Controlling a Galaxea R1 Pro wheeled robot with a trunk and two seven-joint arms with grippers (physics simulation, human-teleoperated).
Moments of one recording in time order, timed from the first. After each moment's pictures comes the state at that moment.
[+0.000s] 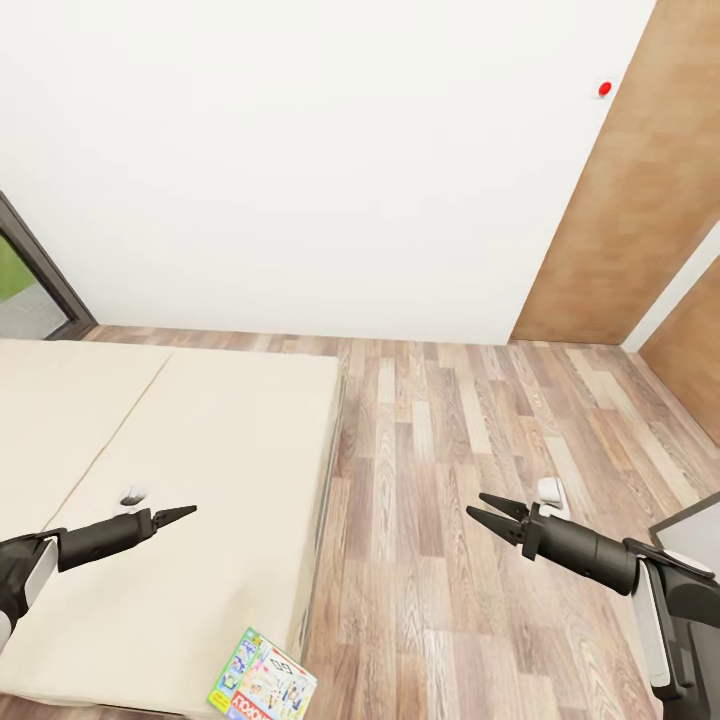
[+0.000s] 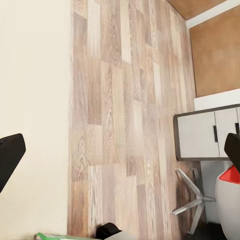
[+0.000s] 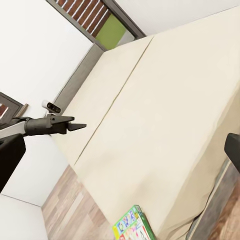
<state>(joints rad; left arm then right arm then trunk) -0.74 0.43 0.36 -0.45 0.00 0.49 -1.20 -0.32 -0.07 -0.41 -1.57 -0.06 0.78 1.33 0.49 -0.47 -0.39</state>
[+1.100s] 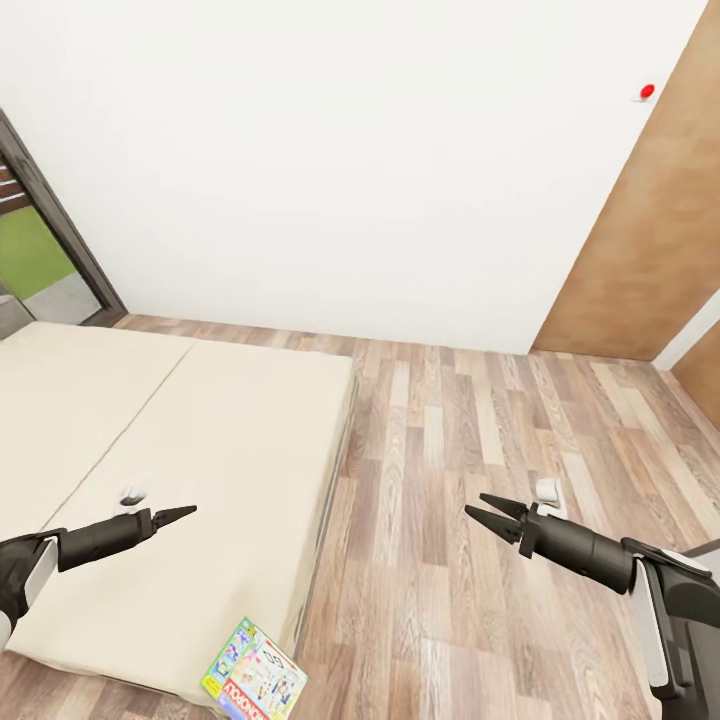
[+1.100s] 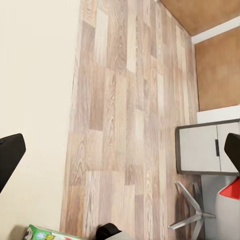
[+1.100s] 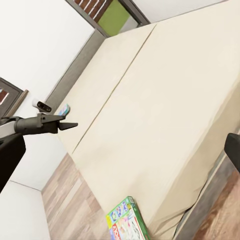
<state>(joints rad) -0.74 0.43 0.36 -0.45 0.00 0.49 -1.20 -0.32 -0.07 -0.41 -1.57 -0.05 0.78 1.29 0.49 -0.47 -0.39</state>
